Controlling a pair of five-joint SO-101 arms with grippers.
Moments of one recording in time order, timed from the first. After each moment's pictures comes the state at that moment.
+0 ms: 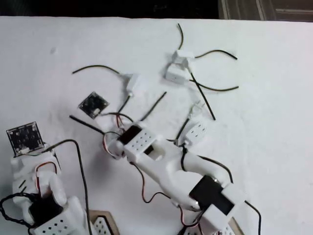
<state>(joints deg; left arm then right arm) -37.3 -104.1 87.7 57.7 -11.6 -51.2 5.8 30.4 41.1 6.4</state>
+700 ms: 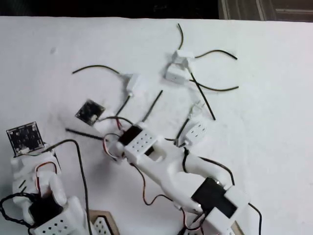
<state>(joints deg) -37.3 -104.1 87.7 57.7 -11.6 -51.7 0.5 31.1 49.5 11.5</state>
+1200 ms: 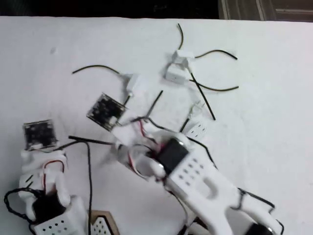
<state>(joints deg) -29.1 -104.1 87.9 57.9 -15.3 -51.6 -37.9 31.5 72.2 11.6</state>
